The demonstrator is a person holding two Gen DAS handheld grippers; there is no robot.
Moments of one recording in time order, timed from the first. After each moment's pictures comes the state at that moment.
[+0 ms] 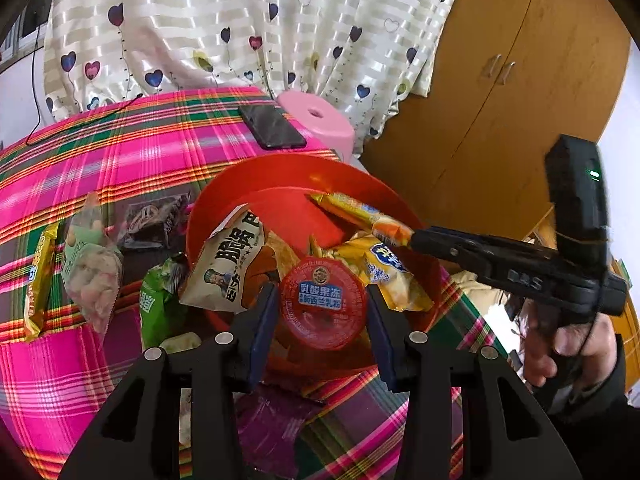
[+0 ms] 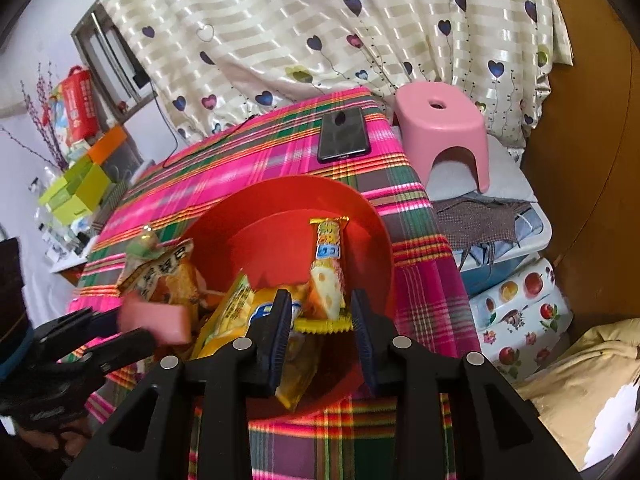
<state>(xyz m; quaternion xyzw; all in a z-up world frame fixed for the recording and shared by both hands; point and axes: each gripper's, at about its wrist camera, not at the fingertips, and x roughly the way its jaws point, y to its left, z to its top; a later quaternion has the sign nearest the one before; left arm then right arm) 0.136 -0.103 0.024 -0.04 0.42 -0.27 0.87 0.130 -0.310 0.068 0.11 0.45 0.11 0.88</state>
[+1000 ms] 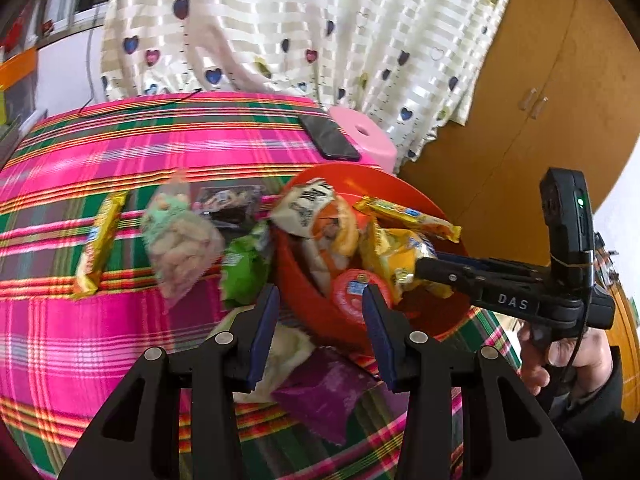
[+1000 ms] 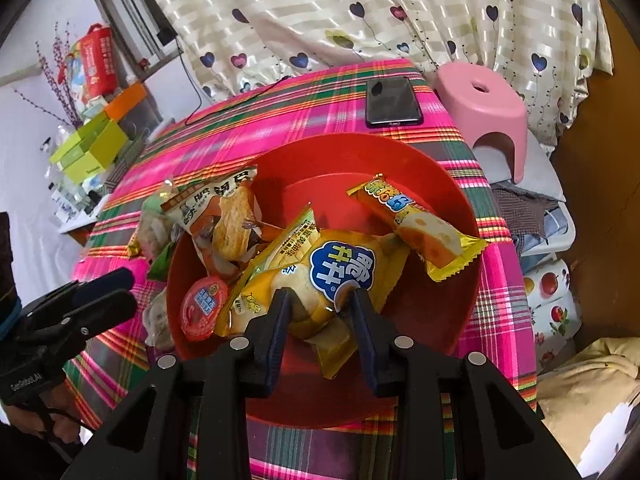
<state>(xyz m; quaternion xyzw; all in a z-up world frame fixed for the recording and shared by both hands) 0.117 -0.043 0.025 -0.08 0.41 -0.20 0.89 0.142 -0.262 0.052 0.07 0.49 0.15 0.86</state>
